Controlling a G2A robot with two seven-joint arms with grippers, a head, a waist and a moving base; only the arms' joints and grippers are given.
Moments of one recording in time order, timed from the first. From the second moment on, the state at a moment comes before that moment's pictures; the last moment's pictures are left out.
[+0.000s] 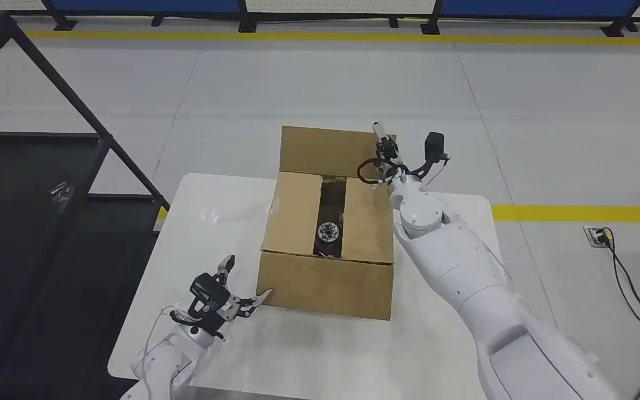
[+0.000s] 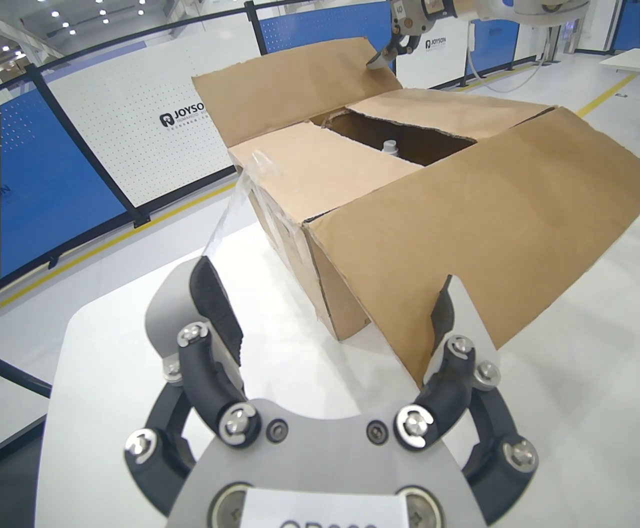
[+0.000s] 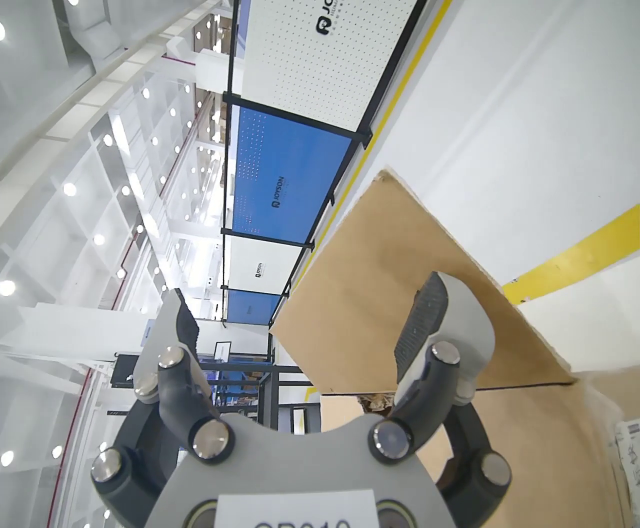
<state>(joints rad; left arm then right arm) 1.26 -1.16 -1.40 -1.38 1.58 -0.41 0.48 -0.16 -1.57 0.74 -0.34 0.43 -0.21 -0.11</state>
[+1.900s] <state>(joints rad) 1.27 -1.16 -1.52 -1.40 1.27 -0.33 0.53 -0.21 -1.57 0.77 -0.42 0.18 -0.34 0.56</state>
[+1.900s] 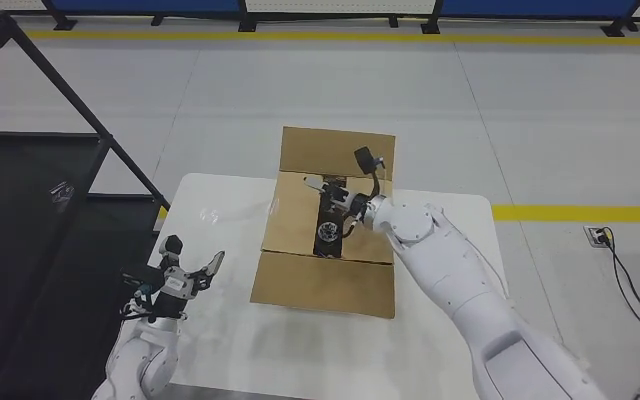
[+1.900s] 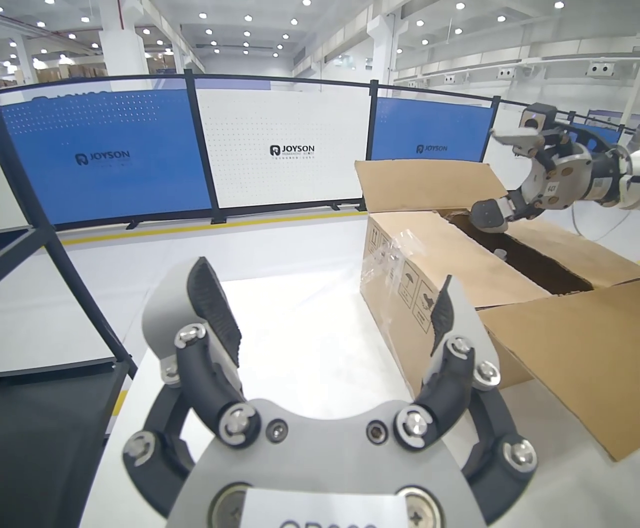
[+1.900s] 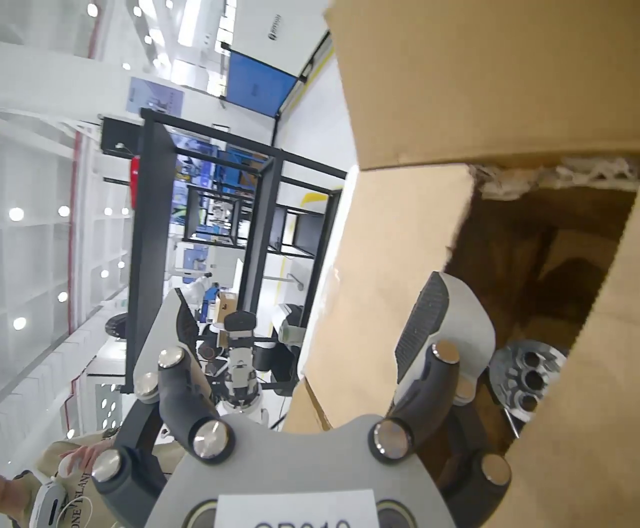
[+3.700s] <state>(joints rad) 1.08 -1.22 -1.28 -1.39 1.37 -0.13 0.40 -0.19 -1.71 0.81 -0.41 0.25 -0.54 0.62</state>
